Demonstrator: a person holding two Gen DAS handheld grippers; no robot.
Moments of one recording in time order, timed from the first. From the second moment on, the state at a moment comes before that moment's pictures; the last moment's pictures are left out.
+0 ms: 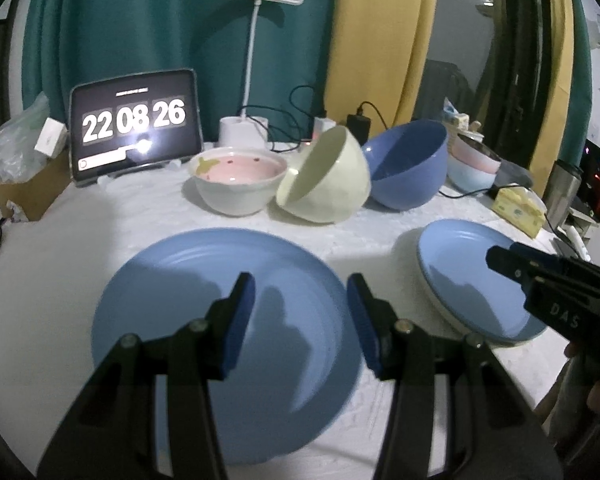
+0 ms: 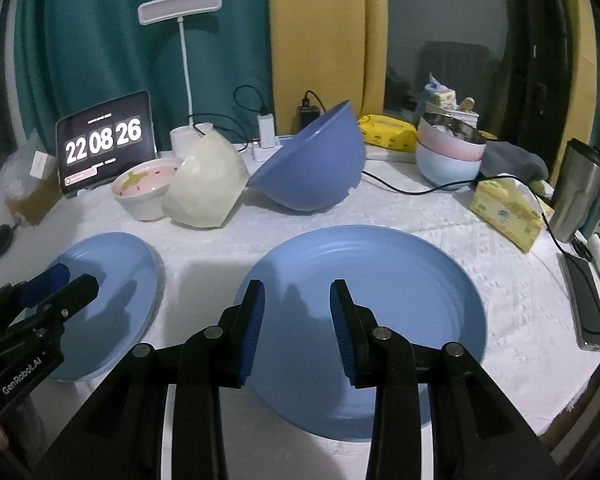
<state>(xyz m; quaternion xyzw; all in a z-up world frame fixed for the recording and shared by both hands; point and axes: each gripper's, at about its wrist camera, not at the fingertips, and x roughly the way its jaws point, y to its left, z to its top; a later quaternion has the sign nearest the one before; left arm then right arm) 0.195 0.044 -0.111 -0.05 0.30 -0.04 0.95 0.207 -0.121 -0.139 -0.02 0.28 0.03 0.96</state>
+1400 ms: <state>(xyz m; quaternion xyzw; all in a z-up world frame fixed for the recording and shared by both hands) 0.191 0.164 -0.138 -0.09 0.32 0.05 0.94 0.244 -0.012 -0.170 -0.06 0.33 0.09 0.94</state>
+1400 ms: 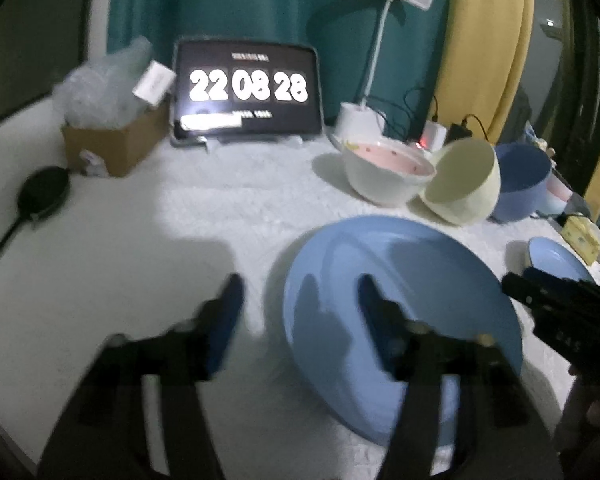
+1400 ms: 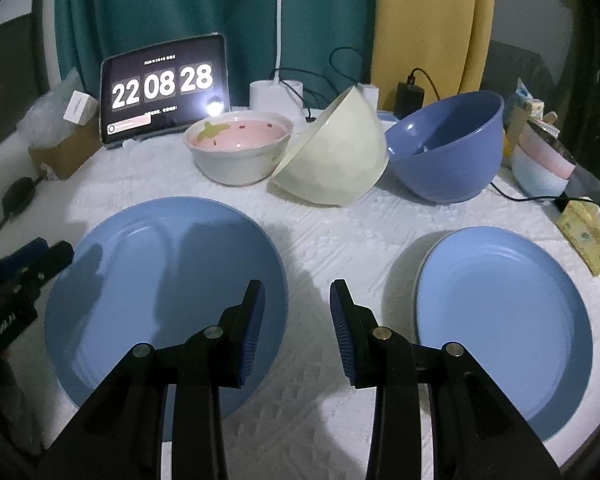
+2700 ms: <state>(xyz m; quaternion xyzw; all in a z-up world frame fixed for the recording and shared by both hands) 0.190 0.139 -0.140 -0.06 0.35 0.02 0.94 0.247 -0.028 -0.173 -0.02 0.35 0.14 0.93</state>
